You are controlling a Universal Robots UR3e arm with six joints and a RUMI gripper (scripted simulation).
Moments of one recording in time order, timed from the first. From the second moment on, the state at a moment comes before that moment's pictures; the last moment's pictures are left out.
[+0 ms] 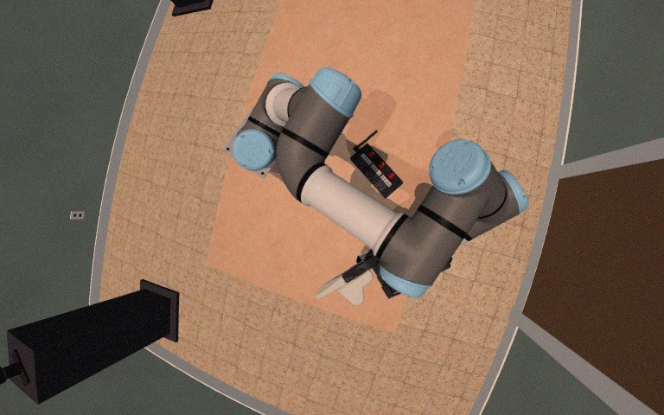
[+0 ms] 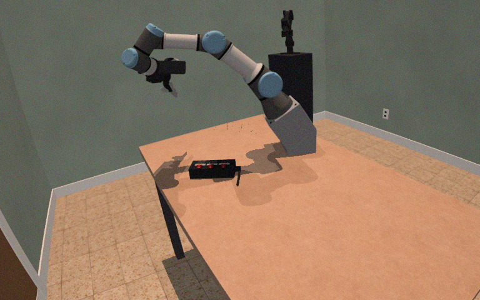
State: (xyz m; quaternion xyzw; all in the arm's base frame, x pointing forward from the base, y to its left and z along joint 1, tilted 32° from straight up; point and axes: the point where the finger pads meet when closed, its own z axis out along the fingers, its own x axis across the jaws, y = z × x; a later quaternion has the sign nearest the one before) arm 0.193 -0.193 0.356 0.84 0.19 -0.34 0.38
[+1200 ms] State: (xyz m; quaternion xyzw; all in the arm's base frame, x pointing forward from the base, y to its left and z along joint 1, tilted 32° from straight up) arm 0.287 -0.113 0.239 0.77 0.51 -0.28 0.27
